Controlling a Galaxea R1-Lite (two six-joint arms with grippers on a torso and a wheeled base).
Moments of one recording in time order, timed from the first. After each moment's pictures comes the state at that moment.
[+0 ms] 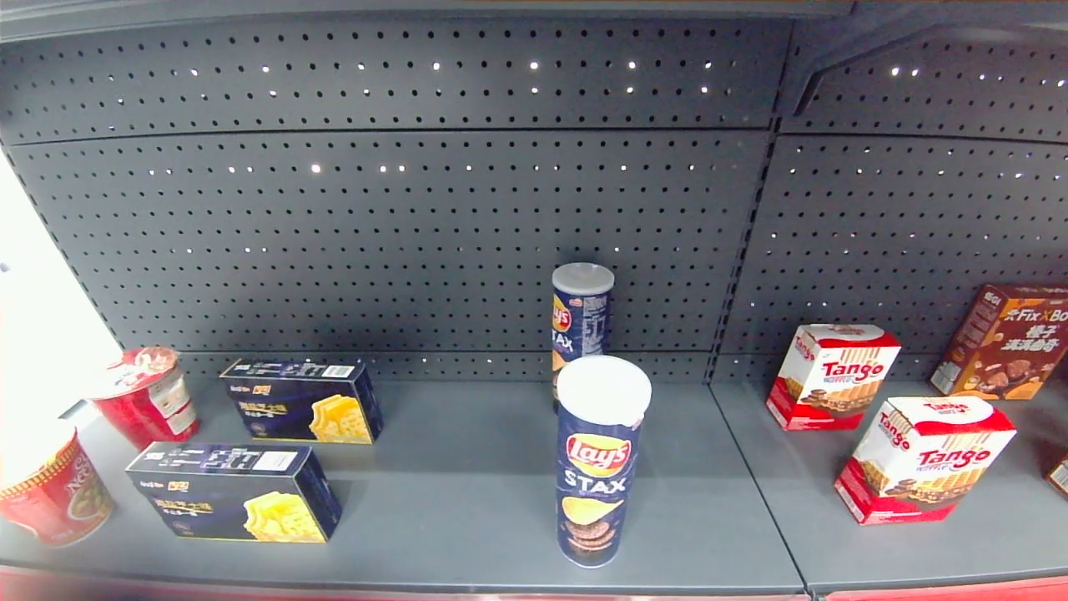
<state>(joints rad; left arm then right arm) 0.00 0.00 0.00 0.00 0.01 0.00 0.00 0.00 0.00 0.00 -0.02 0.00</state>
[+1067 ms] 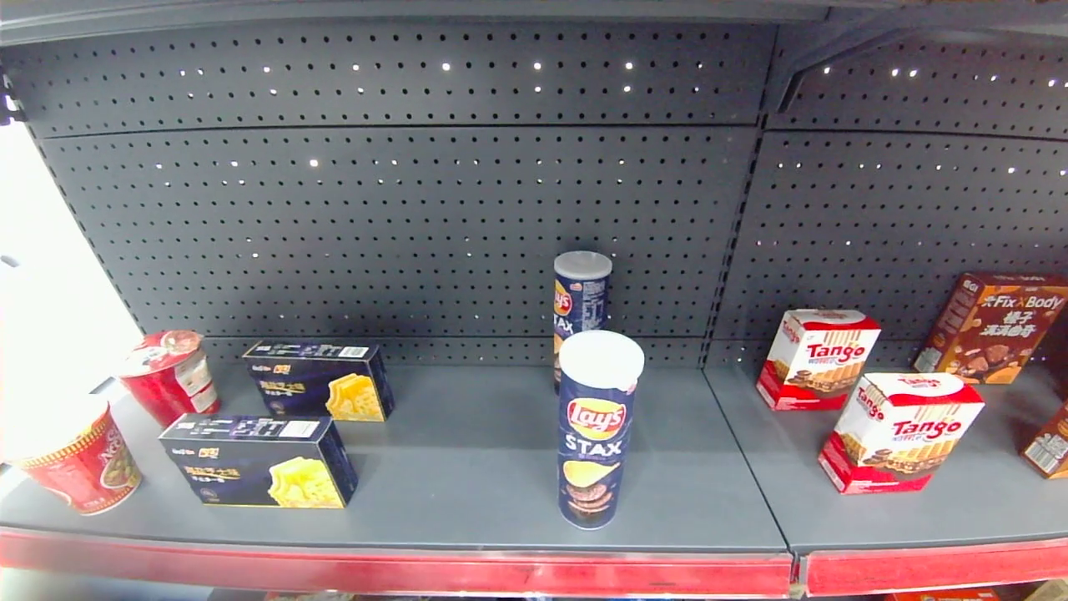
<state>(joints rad) 0.00 0.00 0.00 0.00 0.01 0.00 0.00 0.00 0.00 0.00 -0.02 0.00</state>
